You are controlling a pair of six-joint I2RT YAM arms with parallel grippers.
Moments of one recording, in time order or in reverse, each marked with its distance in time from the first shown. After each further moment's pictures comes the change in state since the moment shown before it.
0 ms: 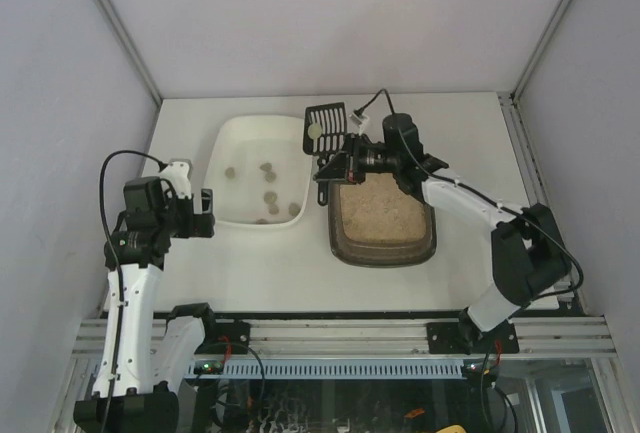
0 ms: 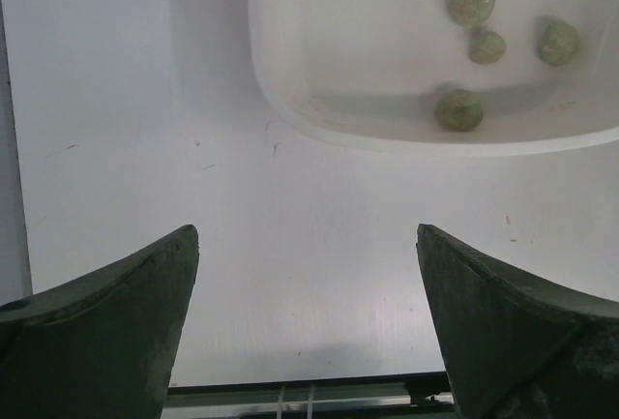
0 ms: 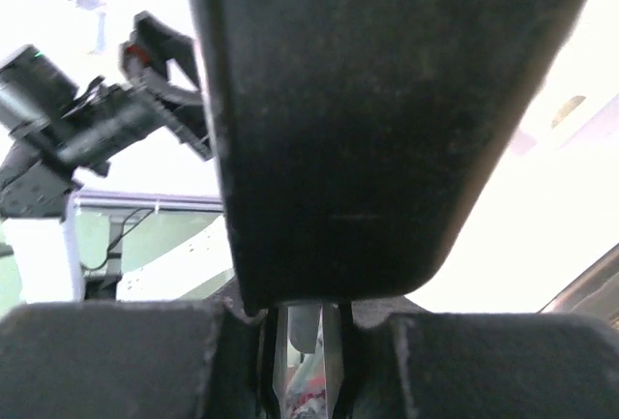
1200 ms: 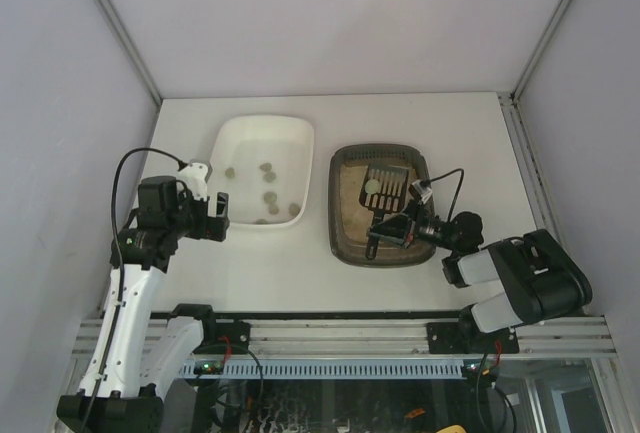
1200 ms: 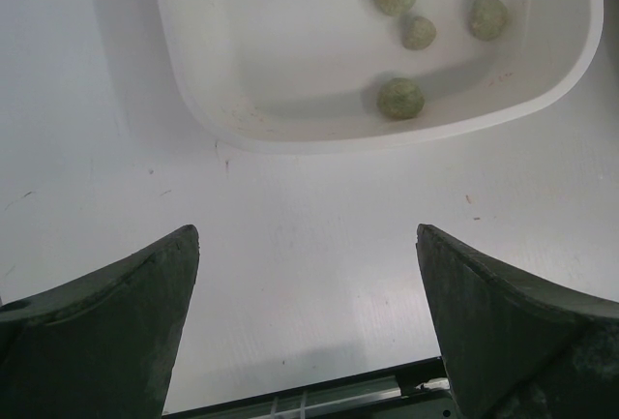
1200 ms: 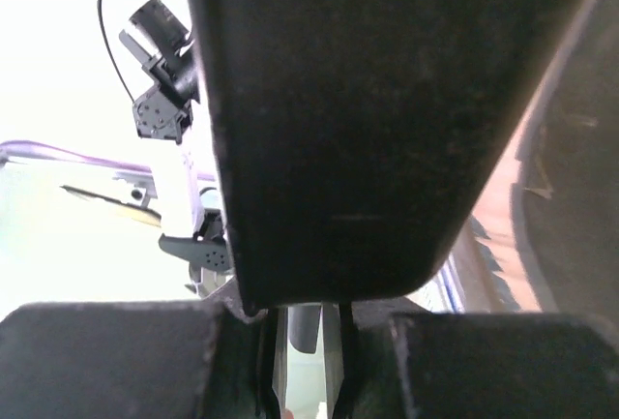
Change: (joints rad) left arm -0.141 -0.002 0.000 0.001 0.009 0.000; right arm -0.210 -0.092 -0.892 1.241 -0.127 0.640
